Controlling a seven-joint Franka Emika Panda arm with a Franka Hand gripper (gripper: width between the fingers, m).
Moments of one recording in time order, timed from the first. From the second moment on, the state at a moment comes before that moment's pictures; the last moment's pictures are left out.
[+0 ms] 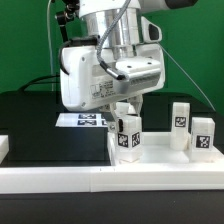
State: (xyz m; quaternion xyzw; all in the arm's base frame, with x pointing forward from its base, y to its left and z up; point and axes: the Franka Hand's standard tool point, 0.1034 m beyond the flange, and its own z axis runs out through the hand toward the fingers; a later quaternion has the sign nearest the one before) arm 0.622 -0.002 0.078 -0.38 0.92 0.04 0.09
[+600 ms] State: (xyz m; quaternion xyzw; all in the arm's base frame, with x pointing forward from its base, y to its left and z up) arm 0.624 -0.001 0.078 -0.38 0.92 0.05 0.10
